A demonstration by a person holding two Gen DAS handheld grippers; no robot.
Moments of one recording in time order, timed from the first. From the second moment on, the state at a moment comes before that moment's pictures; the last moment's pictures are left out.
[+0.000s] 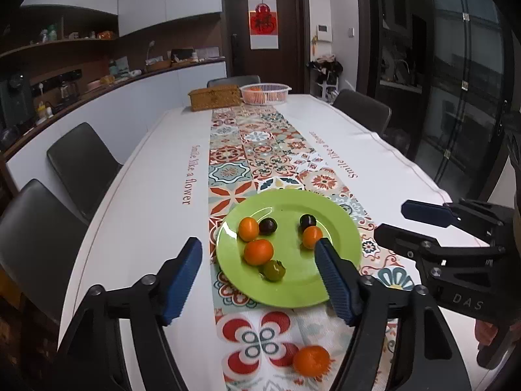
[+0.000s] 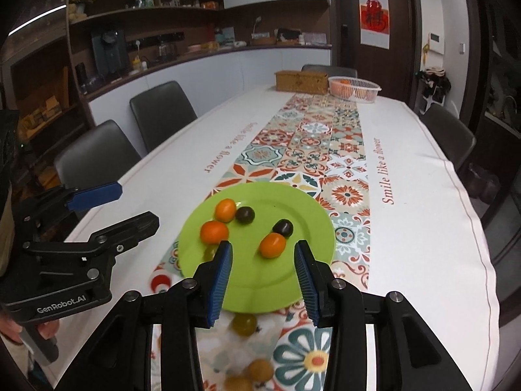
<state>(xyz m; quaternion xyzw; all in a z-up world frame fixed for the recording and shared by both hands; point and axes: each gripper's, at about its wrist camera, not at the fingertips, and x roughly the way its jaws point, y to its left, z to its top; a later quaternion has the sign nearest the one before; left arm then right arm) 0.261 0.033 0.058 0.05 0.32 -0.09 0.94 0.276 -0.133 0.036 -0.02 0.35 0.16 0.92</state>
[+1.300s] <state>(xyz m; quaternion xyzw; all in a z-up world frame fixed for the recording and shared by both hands) 0.169 0.031 0.004 0.13 0.31 -0.18 0.92 0.173 -0.133 -0.029 0.00 0.40 0.11 0.91</state>
